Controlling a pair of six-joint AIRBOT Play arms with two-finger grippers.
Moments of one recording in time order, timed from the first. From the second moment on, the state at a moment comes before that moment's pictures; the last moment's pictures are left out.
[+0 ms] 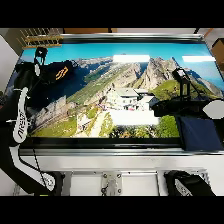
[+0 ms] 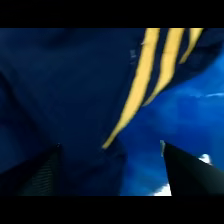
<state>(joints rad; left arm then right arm) 0.09 -1.83 1.72 1.84 -0.86 -1.44 0.11 -0.87 0.94 -1.06 1.08 1.27</state>
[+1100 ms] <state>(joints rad) -0.23 -1.59 1.72 1.90 -0.92 -1.52 0.11 -0.87 0.94 -1.02 1.08 1.28</state>
